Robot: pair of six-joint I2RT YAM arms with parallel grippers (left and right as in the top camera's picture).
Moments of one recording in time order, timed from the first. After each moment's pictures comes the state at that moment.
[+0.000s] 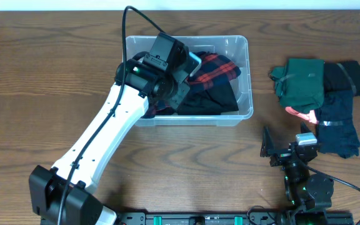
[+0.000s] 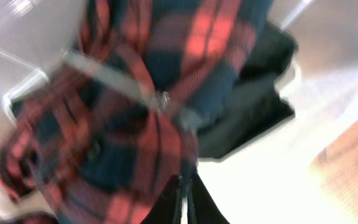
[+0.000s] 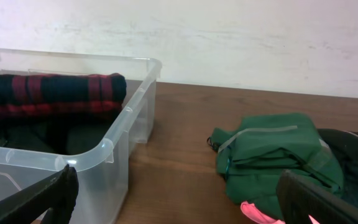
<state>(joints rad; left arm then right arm) -0.49 1.65 1.53 -1.01 0.13 0.18 0.05 0.01 0.01 -0.06 -0.08 0.01</state>
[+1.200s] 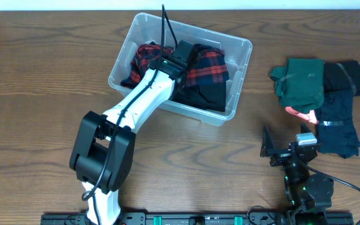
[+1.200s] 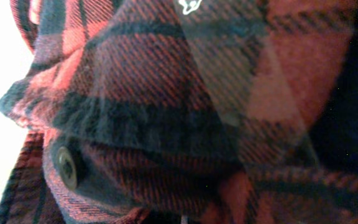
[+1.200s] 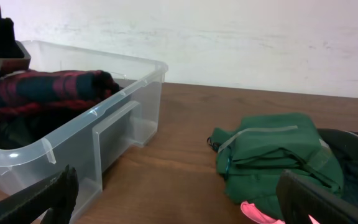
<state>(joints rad) -0.51 1.99 1.53 -0.83 -0.50 0.17 0.05 0.01 0.01 -0.07 -0.08 0.01</state>
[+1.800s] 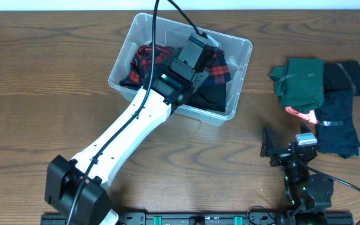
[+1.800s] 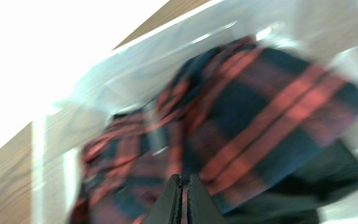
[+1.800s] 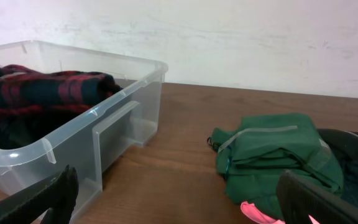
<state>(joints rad) -0.64 1.72 1.54 -0.64 -0.30 0.17 0.05 0.01 0.01 -0.07 -0.08 0.01</state>
